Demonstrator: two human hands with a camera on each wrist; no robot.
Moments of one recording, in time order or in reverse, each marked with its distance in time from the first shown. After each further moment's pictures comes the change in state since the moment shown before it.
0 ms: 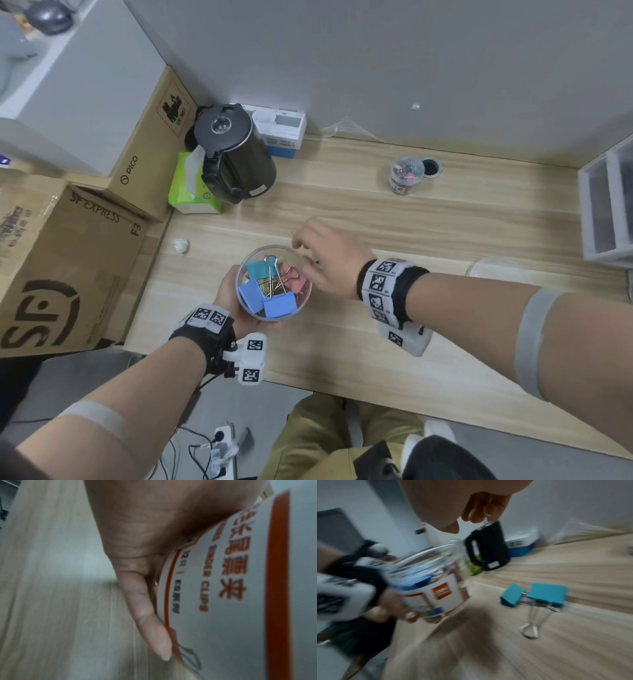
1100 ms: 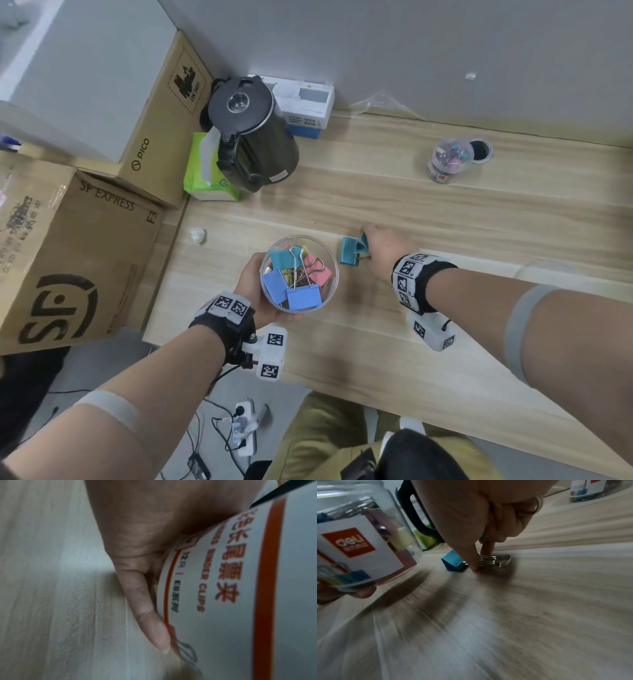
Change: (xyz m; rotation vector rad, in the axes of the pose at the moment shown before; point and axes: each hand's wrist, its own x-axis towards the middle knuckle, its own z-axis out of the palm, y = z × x) left_hand 0.016 0.018 0.006 -0.067 -0.049 -0.029; right_hand 0.016 0.098 0.063 -0.149 -0.360 0.548
